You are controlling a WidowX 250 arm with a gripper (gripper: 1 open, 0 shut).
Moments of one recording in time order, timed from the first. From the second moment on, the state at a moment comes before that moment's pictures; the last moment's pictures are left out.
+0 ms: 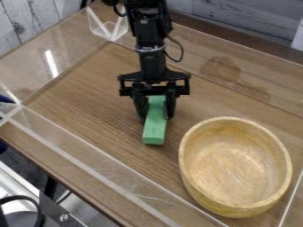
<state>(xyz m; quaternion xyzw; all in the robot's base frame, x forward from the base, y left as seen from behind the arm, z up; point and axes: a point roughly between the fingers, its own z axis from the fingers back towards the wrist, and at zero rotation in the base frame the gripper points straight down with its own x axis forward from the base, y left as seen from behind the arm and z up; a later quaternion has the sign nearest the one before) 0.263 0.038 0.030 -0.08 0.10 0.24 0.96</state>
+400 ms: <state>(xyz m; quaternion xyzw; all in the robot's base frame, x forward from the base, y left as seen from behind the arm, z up) 0.267 0.037 0.049 -0.09 0.08 0.23 0.97</state>
